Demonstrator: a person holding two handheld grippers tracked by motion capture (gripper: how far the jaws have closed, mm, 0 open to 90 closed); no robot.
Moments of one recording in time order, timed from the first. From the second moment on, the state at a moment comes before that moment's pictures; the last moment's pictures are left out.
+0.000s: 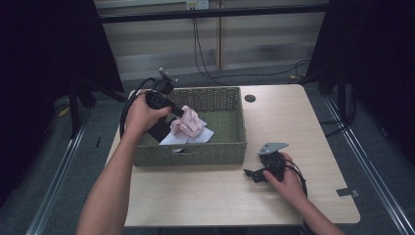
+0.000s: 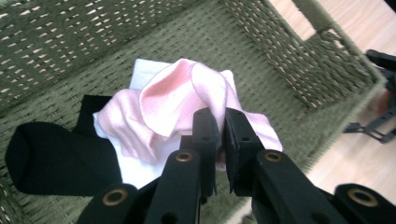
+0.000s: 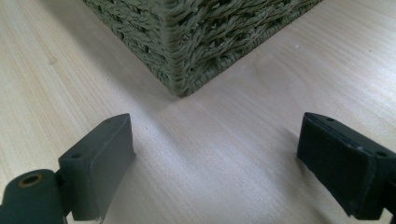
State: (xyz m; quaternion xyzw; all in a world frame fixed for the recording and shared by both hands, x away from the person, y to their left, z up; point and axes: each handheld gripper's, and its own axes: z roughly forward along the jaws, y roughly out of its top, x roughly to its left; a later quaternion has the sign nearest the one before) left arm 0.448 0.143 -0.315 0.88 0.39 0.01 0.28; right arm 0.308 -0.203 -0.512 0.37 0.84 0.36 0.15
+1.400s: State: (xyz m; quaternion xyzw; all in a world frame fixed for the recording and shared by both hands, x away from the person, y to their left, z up) left arm 0.369 0.147 -0.308 0.90 0.30 -0.04 0.30; right arm 0.308 -0.203 -0.512 0.37 0.84 0.36 0.15
